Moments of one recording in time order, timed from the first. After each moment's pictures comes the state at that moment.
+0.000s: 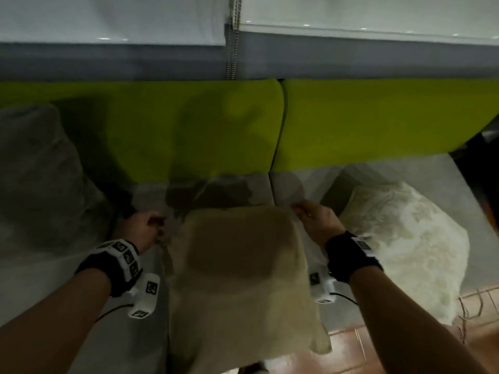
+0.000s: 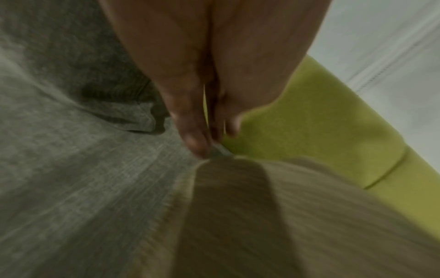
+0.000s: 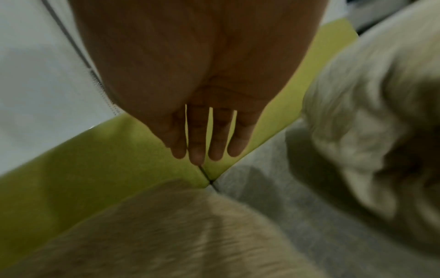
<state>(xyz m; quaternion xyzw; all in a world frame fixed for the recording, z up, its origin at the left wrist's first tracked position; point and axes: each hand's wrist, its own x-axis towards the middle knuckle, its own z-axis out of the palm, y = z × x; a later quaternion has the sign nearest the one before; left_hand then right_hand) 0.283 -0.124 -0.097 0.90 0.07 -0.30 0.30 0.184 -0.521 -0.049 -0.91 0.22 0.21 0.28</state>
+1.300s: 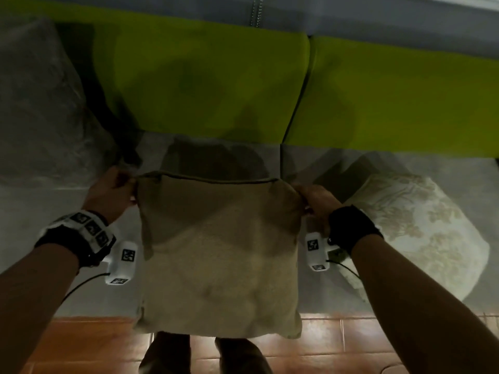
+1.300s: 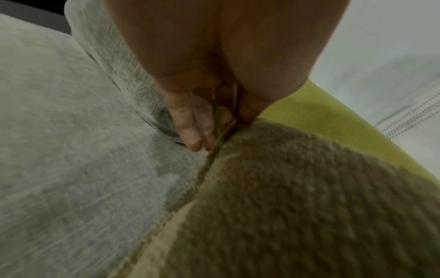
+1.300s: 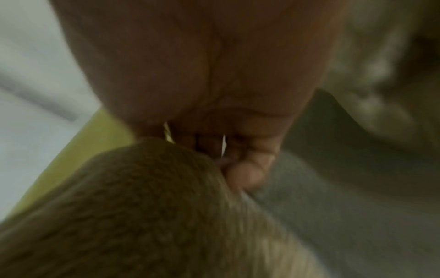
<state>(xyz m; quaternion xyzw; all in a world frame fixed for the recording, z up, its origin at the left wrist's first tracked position) 0.225 -0.094 -0.105 0.83 0.22 -0.18 0.49 0.192 -0.541 -0.073 -0.74 0.31 0.30 0.52</state>
